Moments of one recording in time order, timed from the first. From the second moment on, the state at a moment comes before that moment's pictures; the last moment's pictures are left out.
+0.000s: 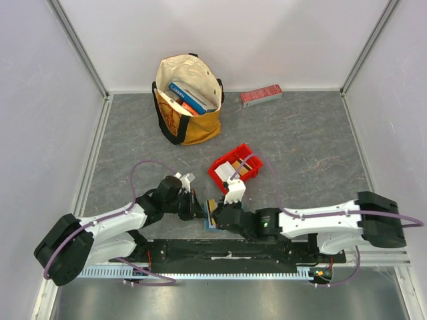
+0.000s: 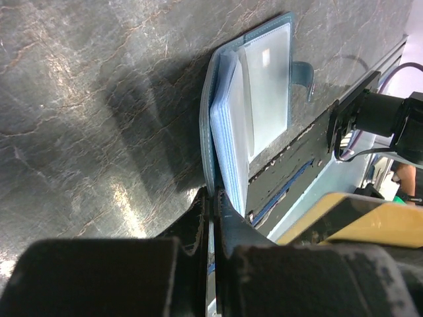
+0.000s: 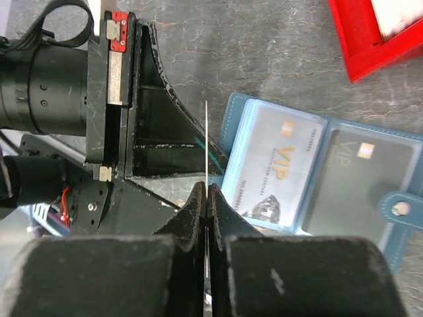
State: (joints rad) left arm -0.72 1.07 0.29 0.02 0.43 -0.88; right arm 1.42 1.29 0.72 -0.12 0.57 1.00
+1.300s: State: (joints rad) left arm -0.72 1.06 0.27 0.01 0.42 -0.89; right arm 1.48 1.53 0.83 -0.17 0.78 1.11
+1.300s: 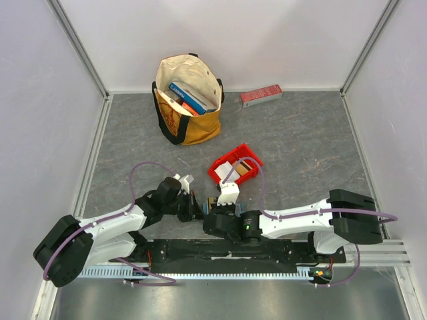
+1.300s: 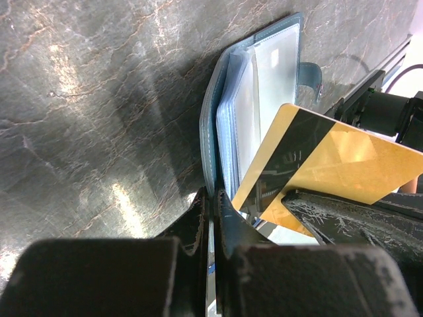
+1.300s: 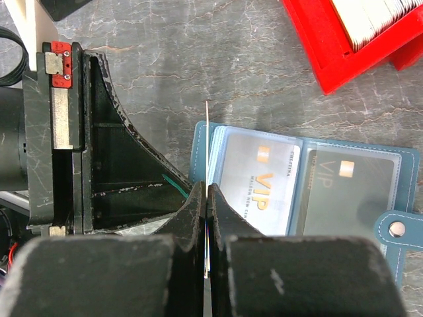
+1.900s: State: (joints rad) left arm -0.72 1.06 0.27 0.01 0.42 -0.89; right arm 1.48 1.49 0.83 -0.15 0.78 1.07
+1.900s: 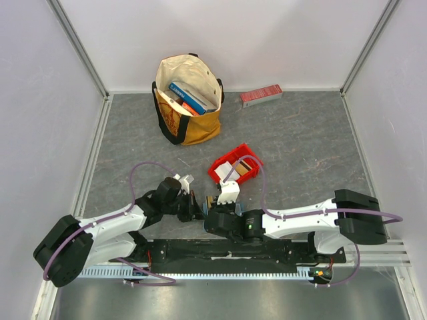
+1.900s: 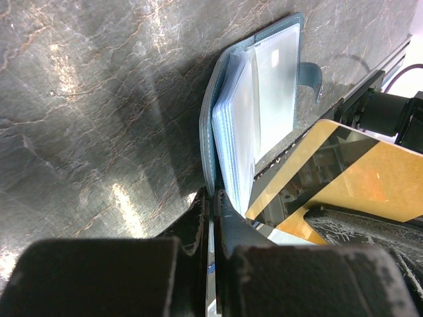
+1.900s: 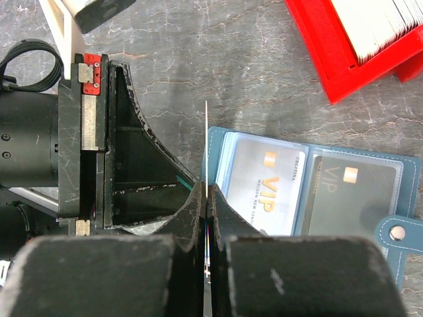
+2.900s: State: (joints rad) left arm -0.72 1.06 0.27 0.01 0.42 -0.89; right arm 1.47 1.53 0.88 -0.25 0.79 1.05
